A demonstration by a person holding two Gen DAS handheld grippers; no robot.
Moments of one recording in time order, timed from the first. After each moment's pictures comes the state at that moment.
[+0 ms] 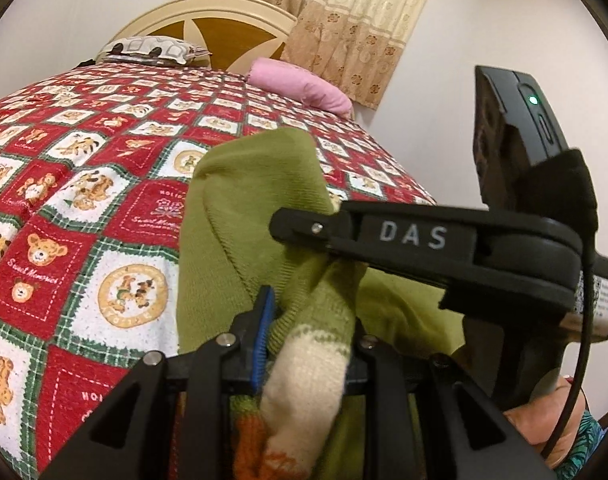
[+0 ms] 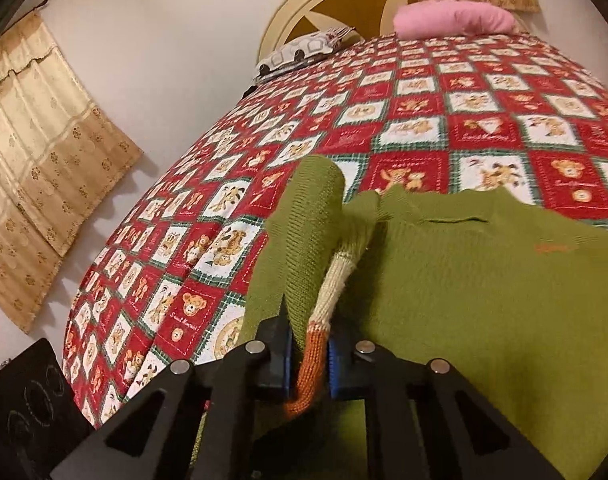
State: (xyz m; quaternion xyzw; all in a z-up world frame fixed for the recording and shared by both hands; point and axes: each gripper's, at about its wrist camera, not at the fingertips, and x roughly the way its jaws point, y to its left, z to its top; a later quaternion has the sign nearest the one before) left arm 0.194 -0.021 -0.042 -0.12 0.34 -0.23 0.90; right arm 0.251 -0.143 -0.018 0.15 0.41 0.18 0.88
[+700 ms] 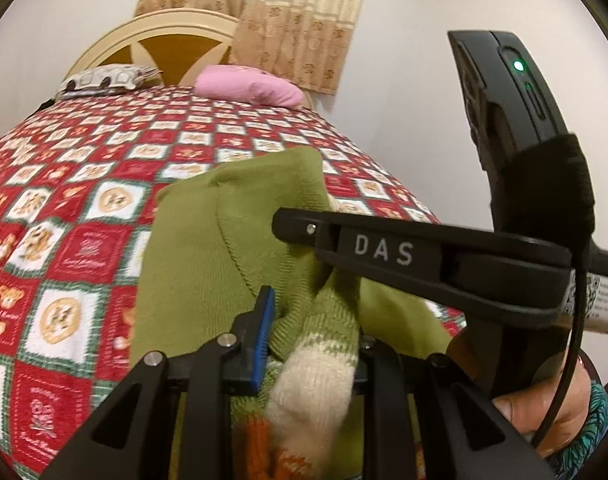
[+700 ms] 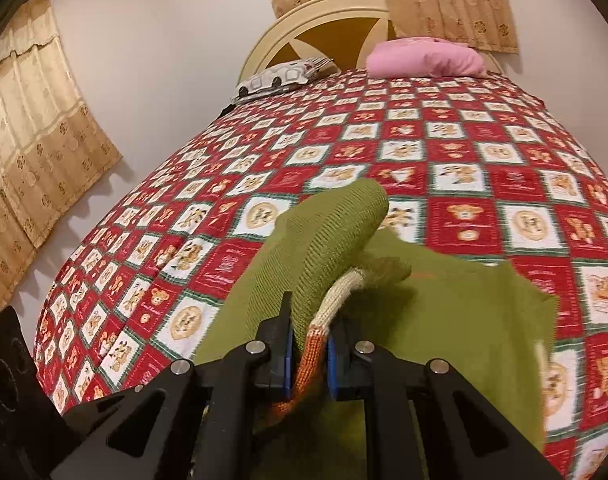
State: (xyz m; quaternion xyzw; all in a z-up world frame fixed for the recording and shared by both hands) left arm 0.163 -0.116 0.004 -0.05 0.33 -0.27 0.90; right arm 0.205 -0.226 0.032 0.10 0.37 0.13 0.91
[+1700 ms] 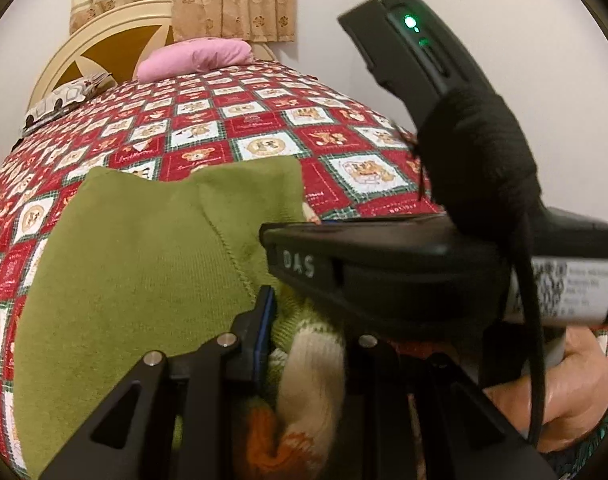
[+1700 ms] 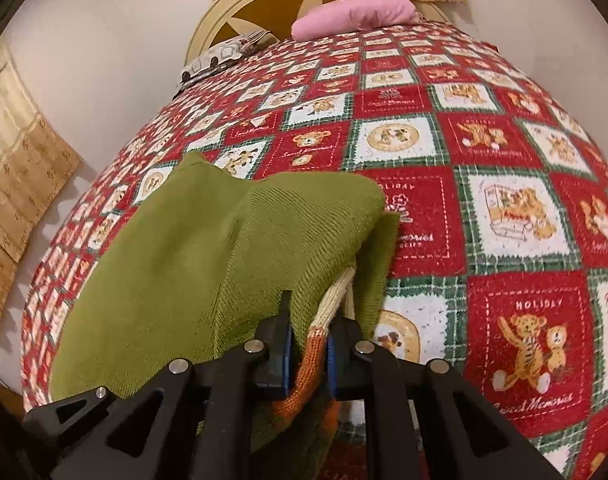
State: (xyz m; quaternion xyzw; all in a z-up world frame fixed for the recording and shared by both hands) left arm 0.135 -0.260 -0.028 0.09 0.38 -0.26 0.88; right arm 0.191 -0.375 -0.042 0.14 0.44 0.08 0.88
